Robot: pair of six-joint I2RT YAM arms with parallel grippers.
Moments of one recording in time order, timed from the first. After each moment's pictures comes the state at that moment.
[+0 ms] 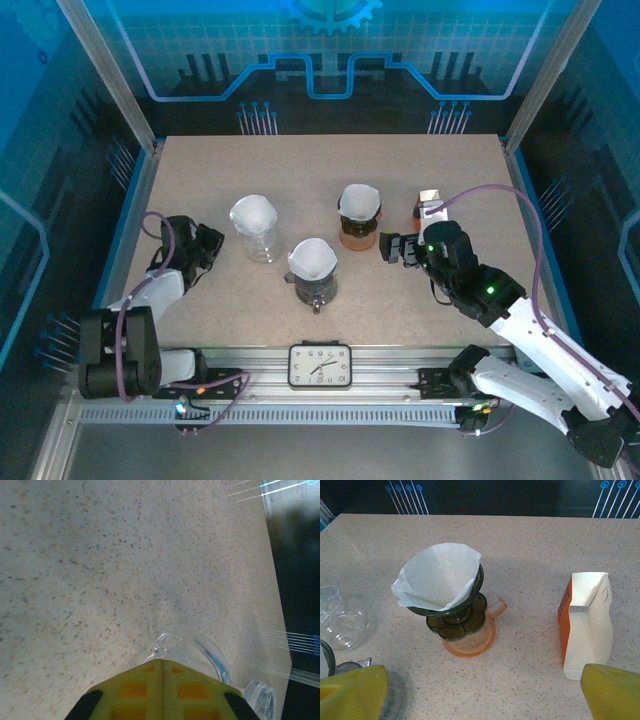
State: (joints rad) left arm 0.14 1.30 0.52 0.11 0.28 -1.04; right arm 0.66 0.84 0.86 -0.55 0.36 0.34
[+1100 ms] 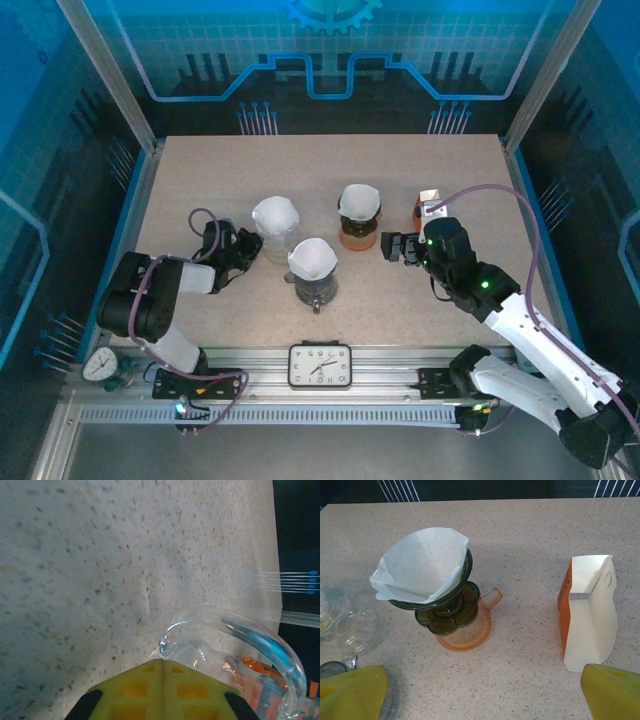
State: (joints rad) left arm -0.12 1.62 0.48 0.53 0.30 -1.14; right arm 0.58 0.87 0.82 -0.52 0.29 0.34
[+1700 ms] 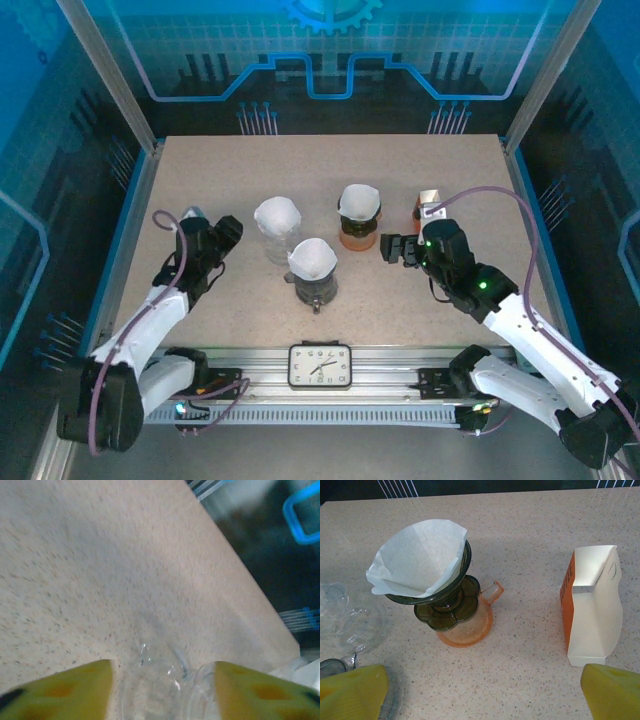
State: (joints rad) left arm -0.11 1.00 0.55 -0.06 -0.04 -0.92; right arm 0.58 0.87 0.80 -0.50 0.28 0.36
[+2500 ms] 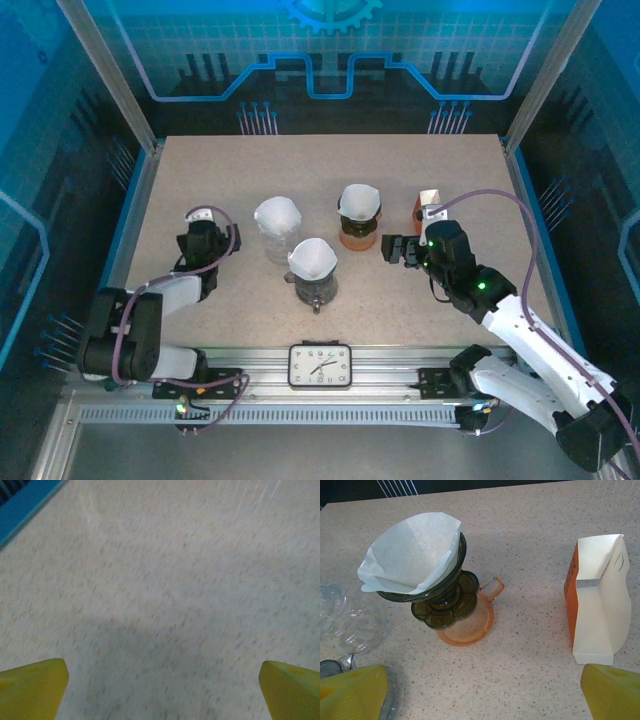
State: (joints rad) left arm -0.05 1.40 0.44 0.45 -0.30 -0.19; right arm 0.53 0.86 0.75 -0.46 0.22 0.37
